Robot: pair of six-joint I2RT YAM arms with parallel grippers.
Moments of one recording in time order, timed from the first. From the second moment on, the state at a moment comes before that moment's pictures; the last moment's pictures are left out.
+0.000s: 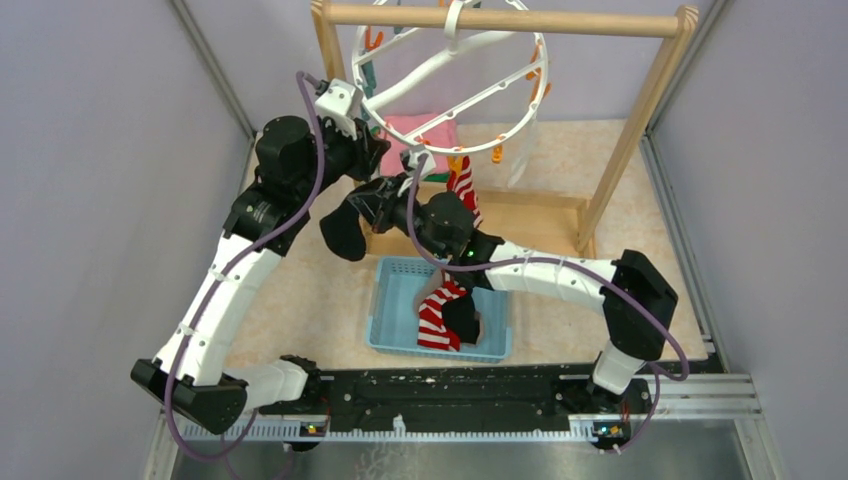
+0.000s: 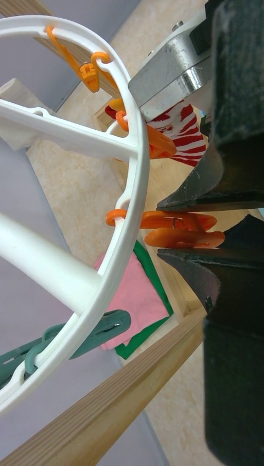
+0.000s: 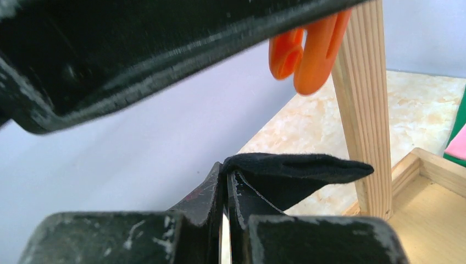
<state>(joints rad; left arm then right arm) -0.43 1.20 1.49 -0.40 0.17 -0.04 1.07 1.69 1.28 0.58 0.16 0.45</state>
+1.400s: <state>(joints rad) -0.42 1.21 1.56 -0.40 0.05 0.01 0.81 1.10 0.83 0.07 -0.02 0.27</state>
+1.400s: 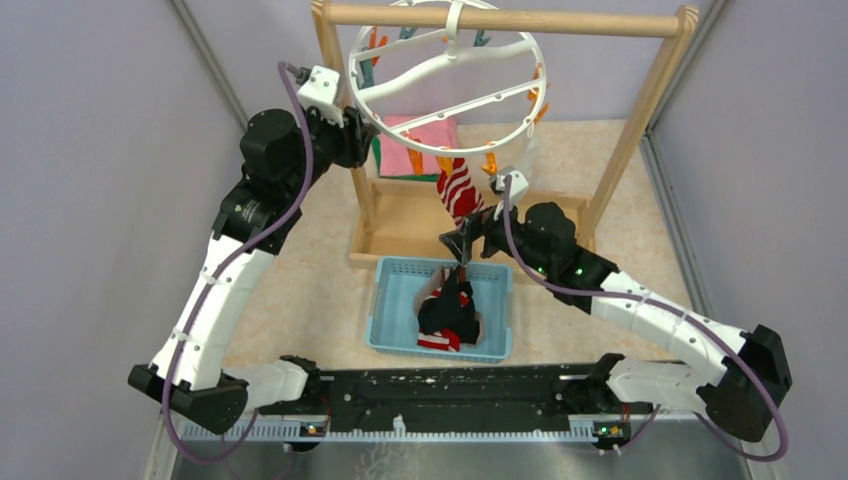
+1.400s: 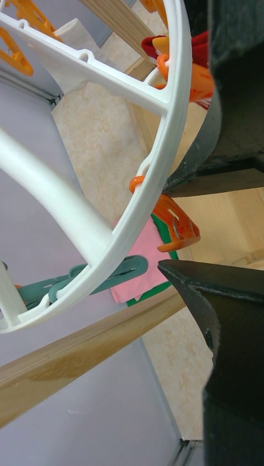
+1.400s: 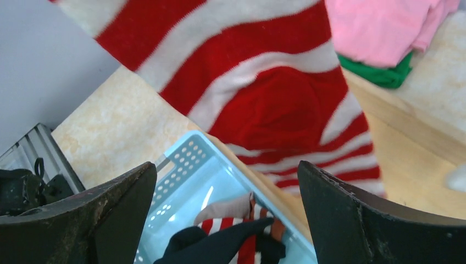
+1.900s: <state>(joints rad) -0.42 1.20 1.57 -0.45 0.04 0.01 0.74 1.23 0.83 0.42 -0.10 0.15</state>
